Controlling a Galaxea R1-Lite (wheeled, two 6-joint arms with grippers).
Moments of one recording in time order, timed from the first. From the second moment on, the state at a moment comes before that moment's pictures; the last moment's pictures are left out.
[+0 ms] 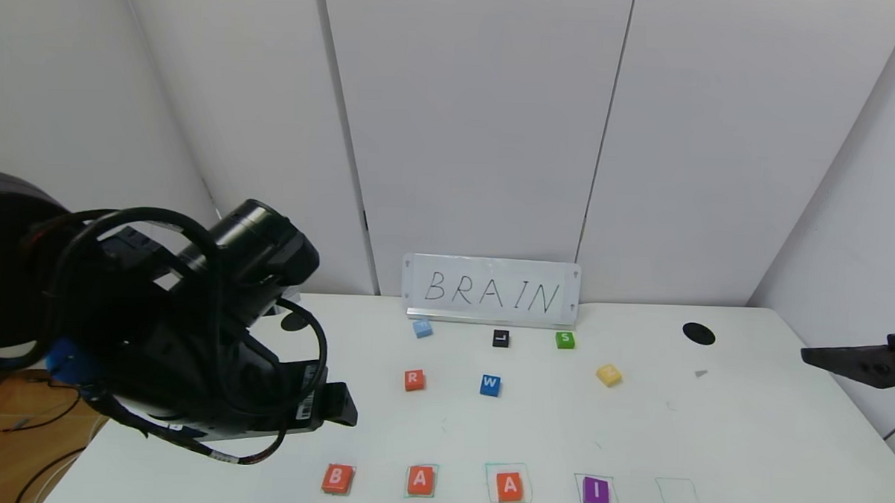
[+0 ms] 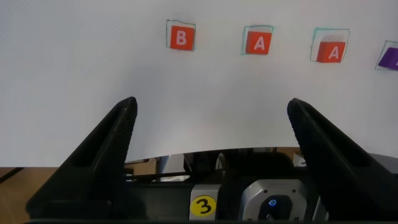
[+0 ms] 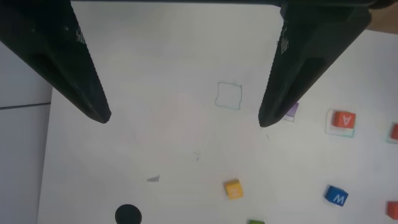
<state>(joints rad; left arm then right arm) -0.54 1.64 -1.24 0.76 0.15 -0.62 0.05 1.27 -1.02 0.39 0.05 -0.07</state>
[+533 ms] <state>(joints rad) -0.62 1.76 -1.23 0.65 0.17 -0.71 0.07 1.22 -1.02 0.40 0.05 -0.07</state>
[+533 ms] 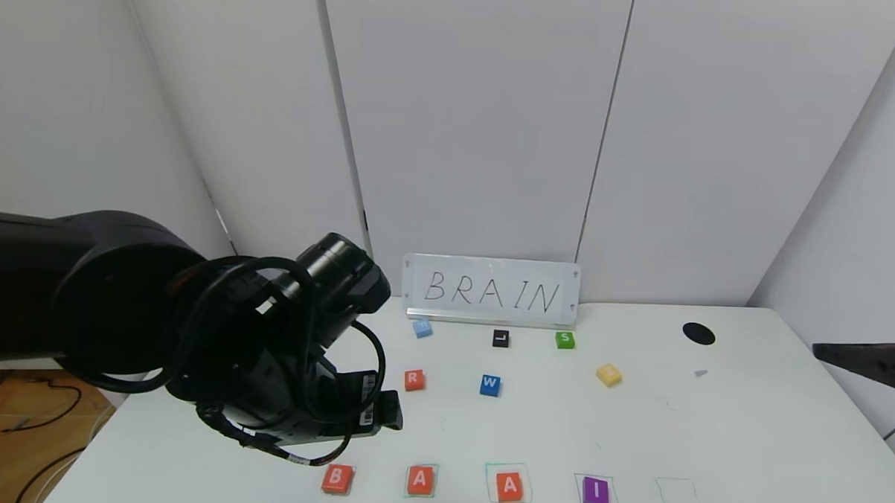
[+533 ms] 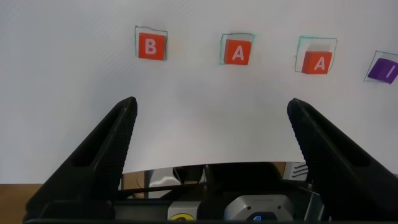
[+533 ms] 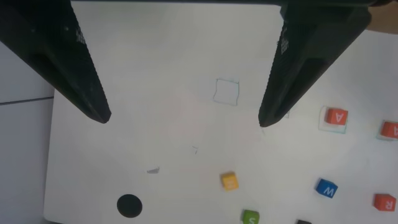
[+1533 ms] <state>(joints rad) -0.71 2.01 -1.18 0.42 0.21 -0.76 0.11 1.16 -1.02 0.43 0.05 -0.07</state>
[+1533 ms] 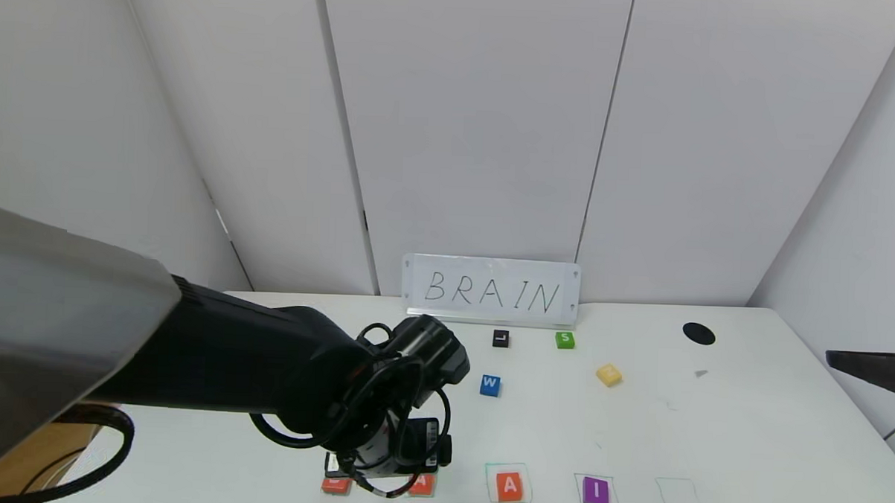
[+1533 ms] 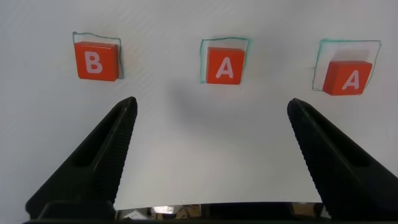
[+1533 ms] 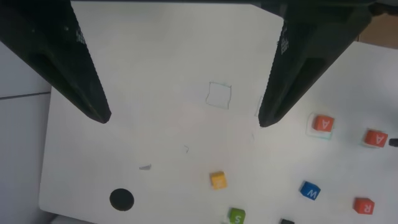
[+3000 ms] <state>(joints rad) -0.74 2.17 -1.13 0.23 0.27 -0.77 0.11 1.16 -1.01 0.43 0.06 -0.07</state>
